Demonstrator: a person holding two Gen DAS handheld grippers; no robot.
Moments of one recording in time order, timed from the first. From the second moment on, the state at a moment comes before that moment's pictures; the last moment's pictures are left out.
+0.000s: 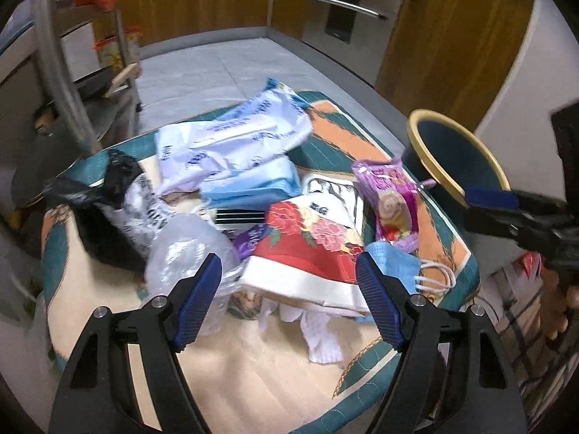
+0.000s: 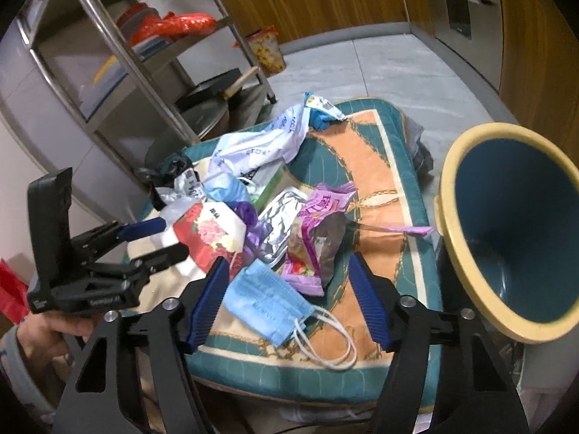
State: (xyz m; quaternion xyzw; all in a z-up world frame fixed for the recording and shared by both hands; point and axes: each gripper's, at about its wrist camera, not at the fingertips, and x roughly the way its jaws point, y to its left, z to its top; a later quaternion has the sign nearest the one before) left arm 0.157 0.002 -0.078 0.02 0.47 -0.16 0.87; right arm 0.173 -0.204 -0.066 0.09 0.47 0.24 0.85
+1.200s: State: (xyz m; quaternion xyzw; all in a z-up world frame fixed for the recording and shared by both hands) left arm 0.141 0.009 -0.052 -0.03 0.41 -0.22 0.88; right arm 0.193 -0.209 -0.074 0.12 0.45 0.23 0.85
